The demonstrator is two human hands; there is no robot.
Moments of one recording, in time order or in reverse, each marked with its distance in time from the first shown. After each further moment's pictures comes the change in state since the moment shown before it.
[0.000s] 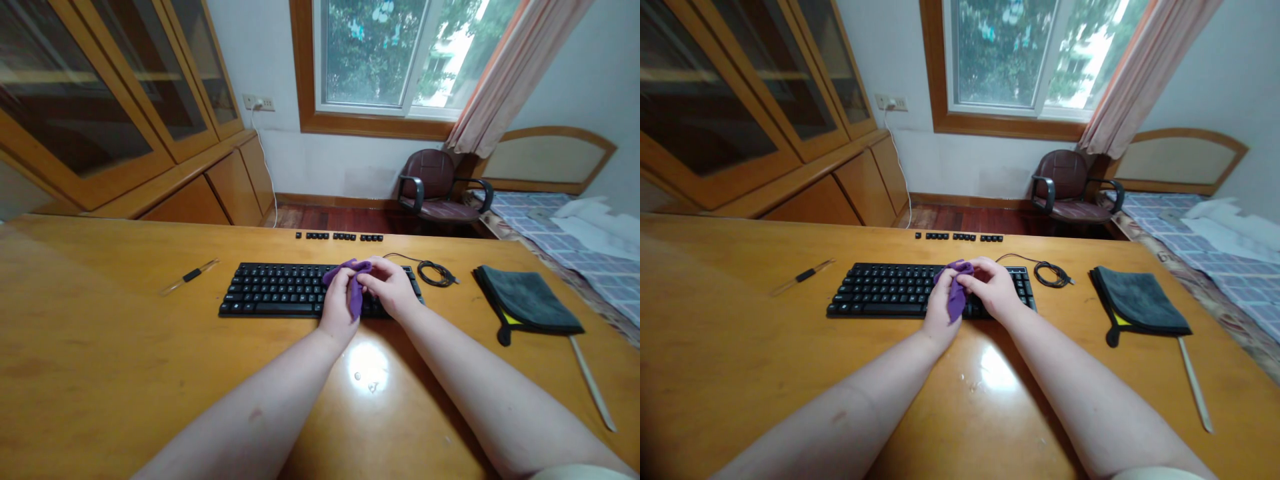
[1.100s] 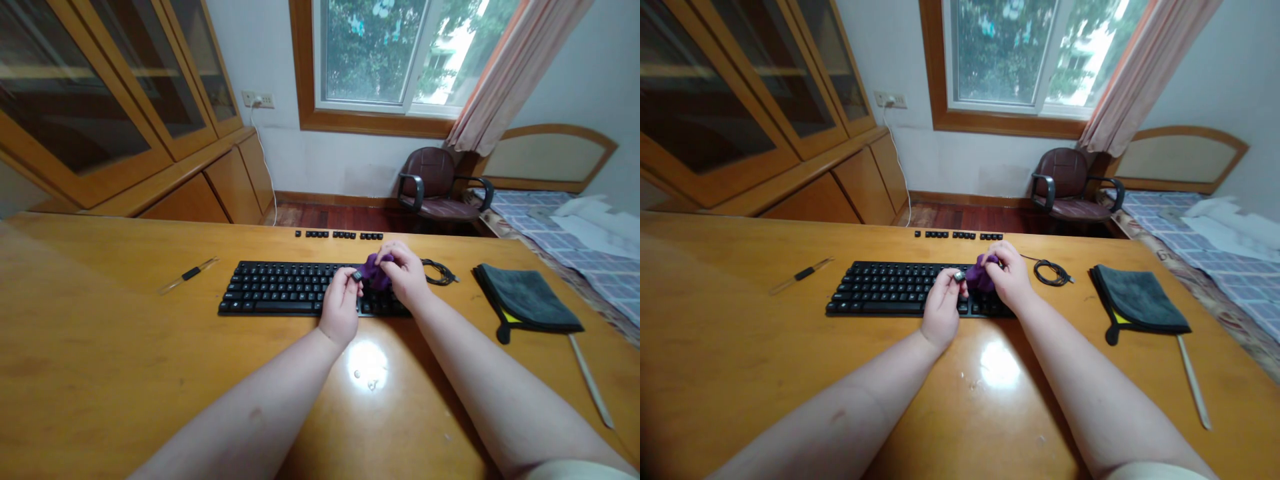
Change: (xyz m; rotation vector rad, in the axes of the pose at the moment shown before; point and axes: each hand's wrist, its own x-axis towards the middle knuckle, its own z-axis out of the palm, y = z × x) left_hand -0.005 0.009 0.001 0.159 -0.032 -0.023; right_hand 0.015 -0.003 -0.028 -0.411 0.160 -0.310
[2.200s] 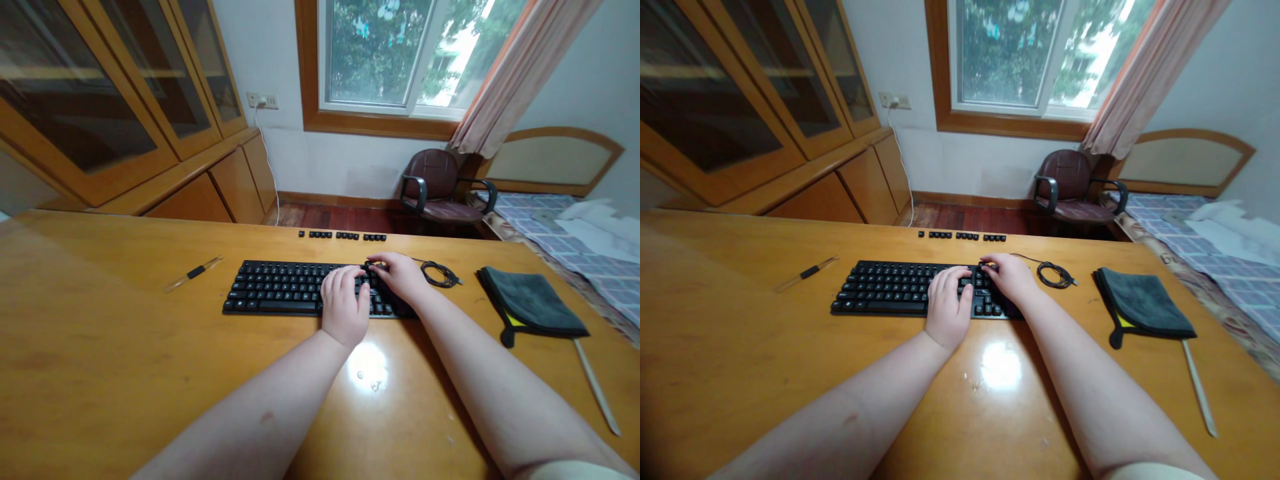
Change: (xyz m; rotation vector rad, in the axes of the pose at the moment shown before) left_hand -0.004 0.001 -0.002 0.754 0.057 0.233; right_hand 0.007 0.028 -0.005 -0.679 -0.318 0.046
